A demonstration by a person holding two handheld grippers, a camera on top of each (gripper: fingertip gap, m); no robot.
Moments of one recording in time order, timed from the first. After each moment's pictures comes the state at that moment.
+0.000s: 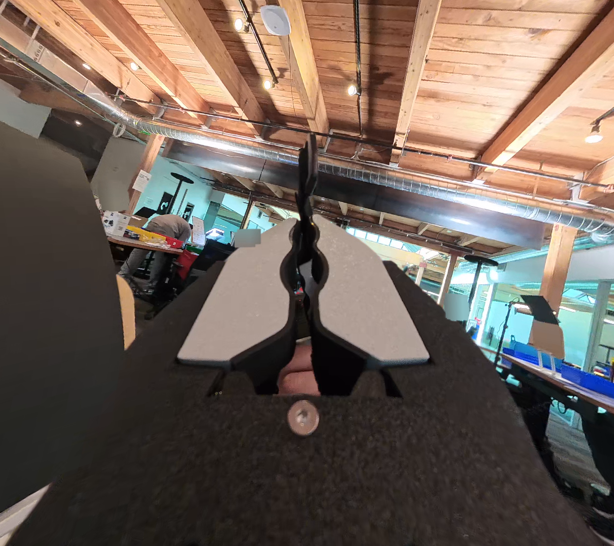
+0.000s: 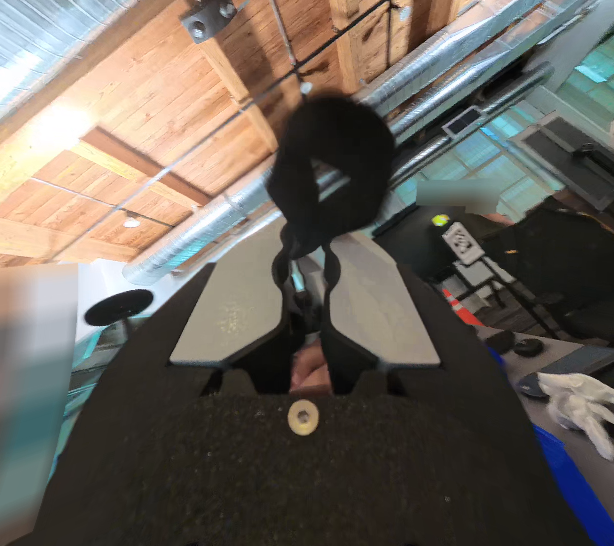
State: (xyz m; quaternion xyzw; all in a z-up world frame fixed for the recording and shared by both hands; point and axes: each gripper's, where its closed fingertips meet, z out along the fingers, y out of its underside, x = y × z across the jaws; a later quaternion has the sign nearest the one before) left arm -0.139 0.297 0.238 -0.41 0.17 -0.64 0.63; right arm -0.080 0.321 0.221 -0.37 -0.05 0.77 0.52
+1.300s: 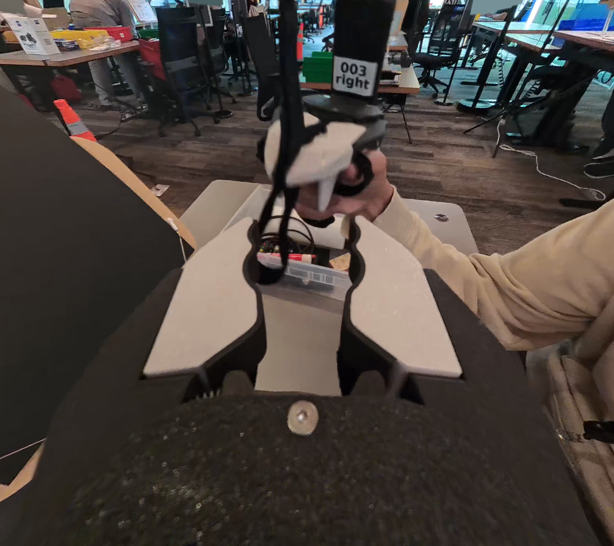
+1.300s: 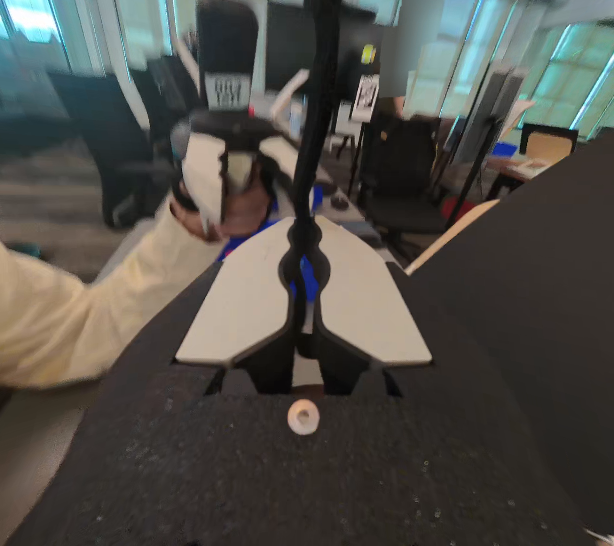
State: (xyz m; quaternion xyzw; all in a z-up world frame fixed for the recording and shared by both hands) left arm -0.116 0.260 0.149 -0.57 0.51 -0.42 0.48; right arm -0.102 0.283 0.162 -0.52 -0.45 0.41 0.60
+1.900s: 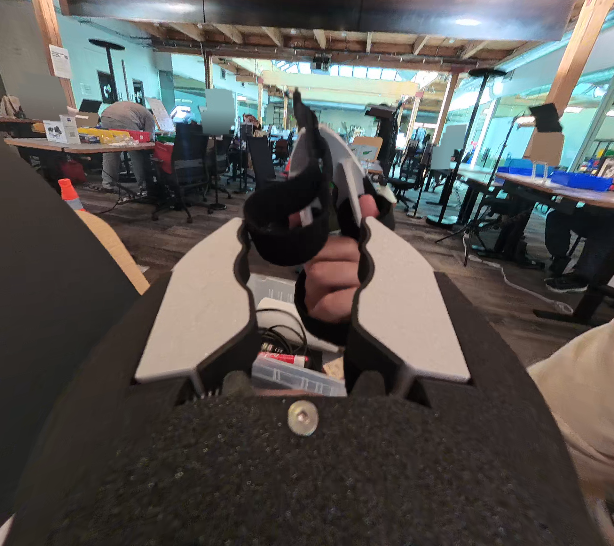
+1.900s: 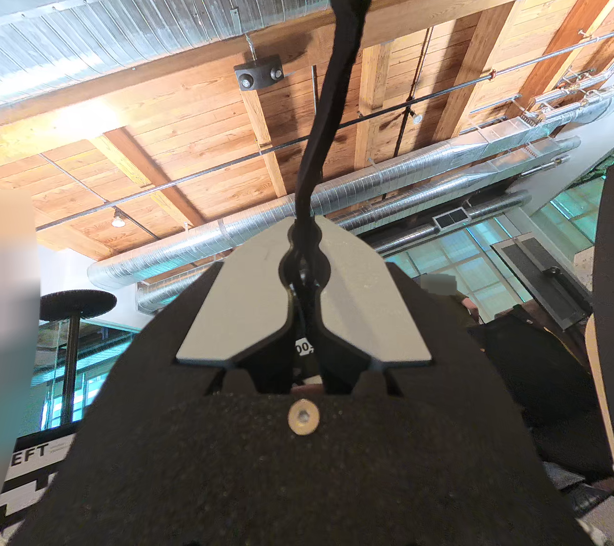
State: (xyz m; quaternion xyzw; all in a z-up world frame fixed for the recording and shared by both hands) left arm -0.078 0.289 0.184 -0.50 0.40 -0.54 0.55; right arm -0.037 0.299 0.239 -0.28 -0.05 0.71 0.64
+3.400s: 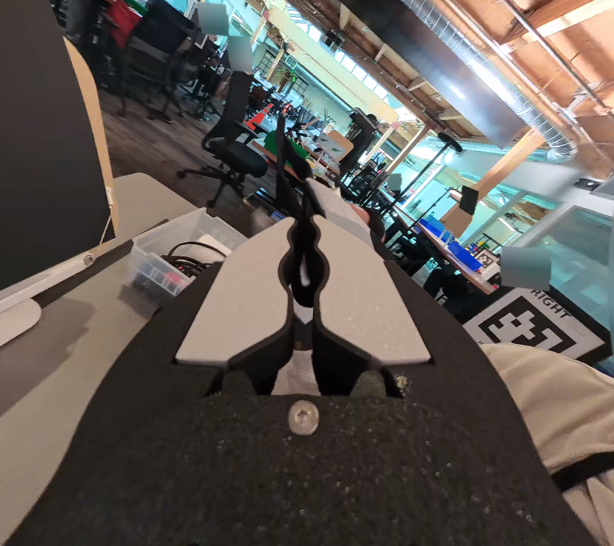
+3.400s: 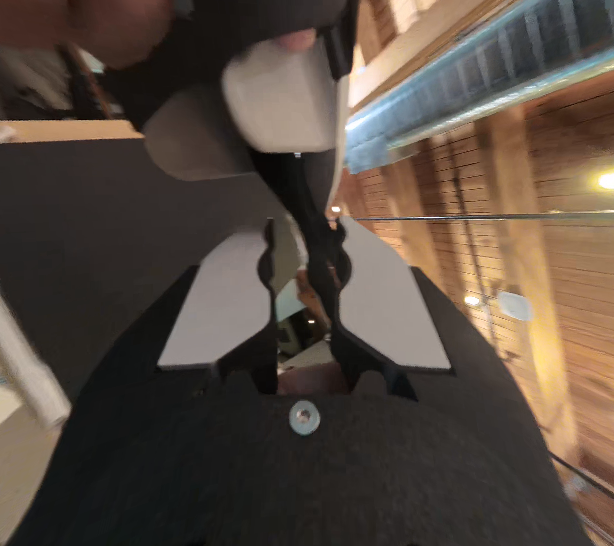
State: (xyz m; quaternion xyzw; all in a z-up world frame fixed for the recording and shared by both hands) left arm -0.116 0.317 0.158 -0.61 0.28 -0.65 0.36; right arm -0.117 0.342 0.165 -0.34 -0.38 -0.44 0.74
